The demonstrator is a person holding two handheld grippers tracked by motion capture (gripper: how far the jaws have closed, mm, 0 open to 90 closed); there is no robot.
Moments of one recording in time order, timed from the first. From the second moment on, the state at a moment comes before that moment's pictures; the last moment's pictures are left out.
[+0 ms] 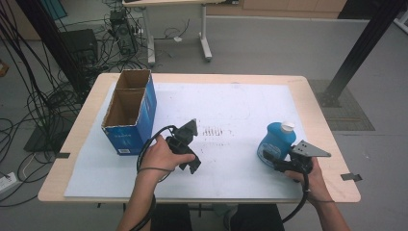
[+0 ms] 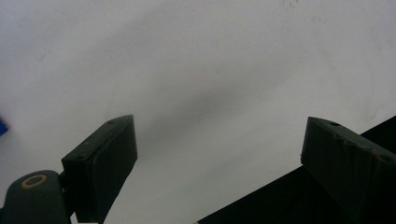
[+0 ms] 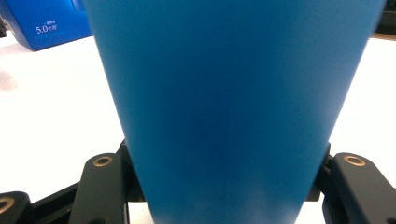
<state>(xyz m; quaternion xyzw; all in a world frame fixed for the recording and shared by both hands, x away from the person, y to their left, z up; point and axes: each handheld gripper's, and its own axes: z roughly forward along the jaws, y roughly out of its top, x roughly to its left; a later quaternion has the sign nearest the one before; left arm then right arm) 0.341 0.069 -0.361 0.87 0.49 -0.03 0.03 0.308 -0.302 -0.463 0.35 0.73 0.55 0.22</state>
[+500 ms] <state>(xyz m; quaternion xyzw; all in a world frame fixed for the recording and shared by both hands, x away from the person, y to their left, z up) 0.352 0.070 -0.348 0.88 0.47 -0.01 0.03 0.310 -0.303 -0.462 0.35 0.73 0.55 0.21</state>
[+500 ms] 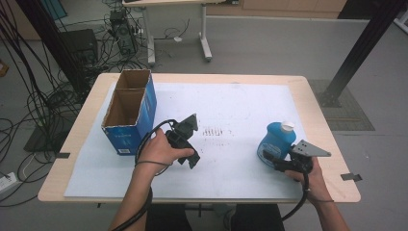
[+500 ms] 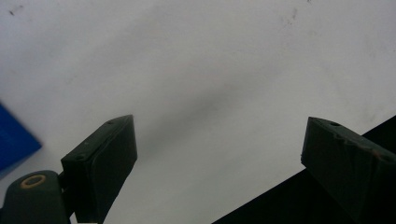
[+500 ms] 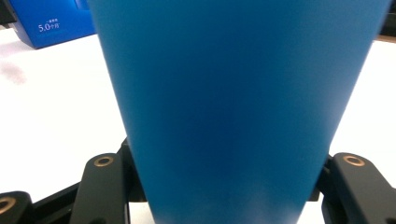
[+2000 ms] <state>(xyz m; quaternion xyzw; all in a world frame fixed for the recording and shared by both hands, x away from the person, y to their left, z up) 0.350 0.064 -0.252 0.95 0.31 -0.01 0.05 0.357 -0.212 -0.398 0.16 0.79 0.59 0.06</state>
